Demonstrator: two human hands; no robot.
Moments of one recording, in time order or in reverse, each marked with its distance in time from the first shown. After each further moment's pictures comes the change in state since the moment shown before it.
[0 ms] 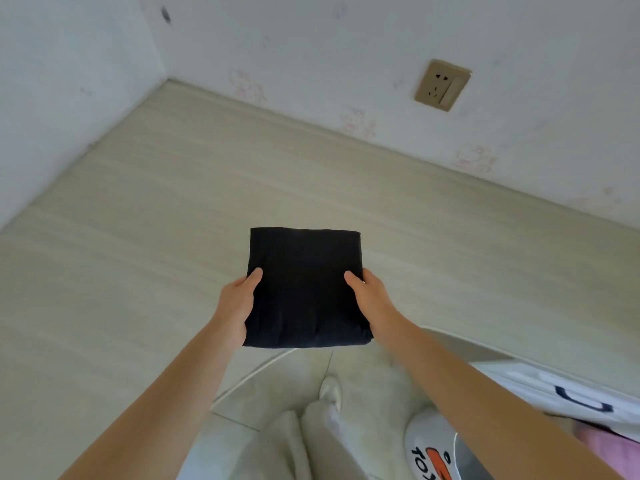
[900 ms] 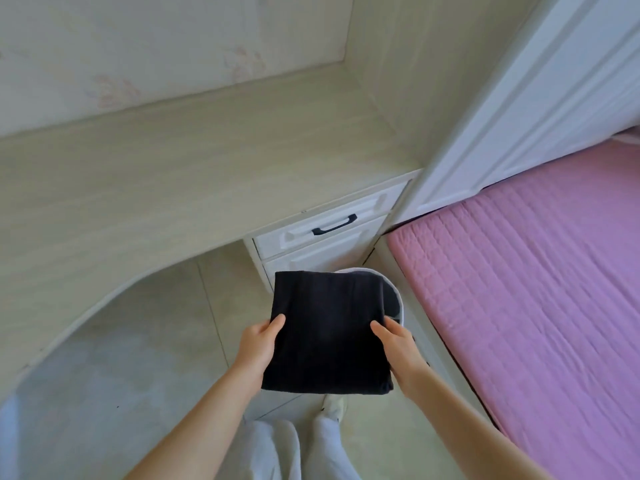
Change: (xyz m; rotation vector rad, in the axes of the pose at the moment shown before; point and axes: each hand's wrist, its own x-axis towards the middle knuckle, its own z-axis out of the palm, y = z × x) left_hand -0.233 -0.292 0.312 0.682 -0.564 -0.021; right_hand -0.260 0.366 -0.332 0.628 0.554 0.318
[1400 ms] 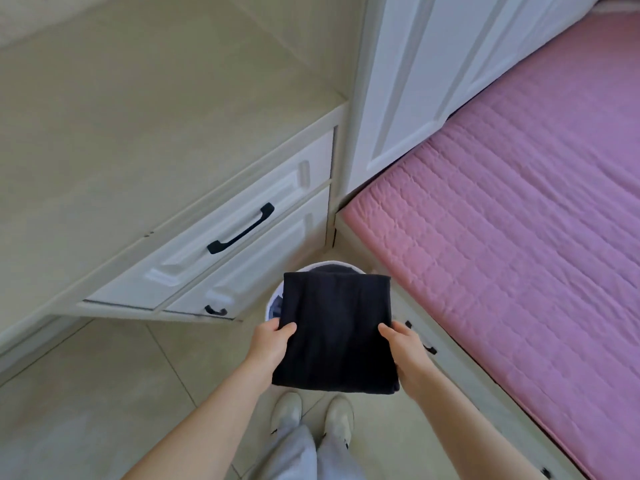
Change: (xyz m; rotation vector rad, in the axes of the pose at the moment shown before) left_hand 0.212 -0.040 0.187 0.436 -0.103 -0.023; right_hand 0.223 0.088 -0.097 0.285 0.193 0.237
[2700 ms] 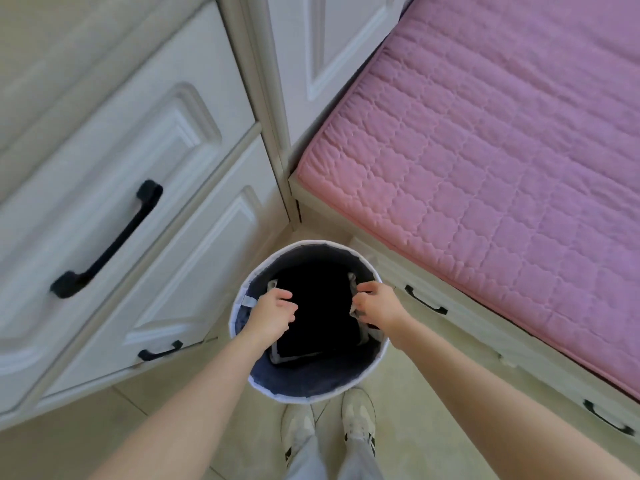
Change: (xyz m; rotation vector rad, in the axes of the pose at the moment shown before) left_hand 0.185 -0.021 0.067 0.497 -0.215 0.111; right_hand 0.177 0.041 0.028 -0.140 0.028 -0.011
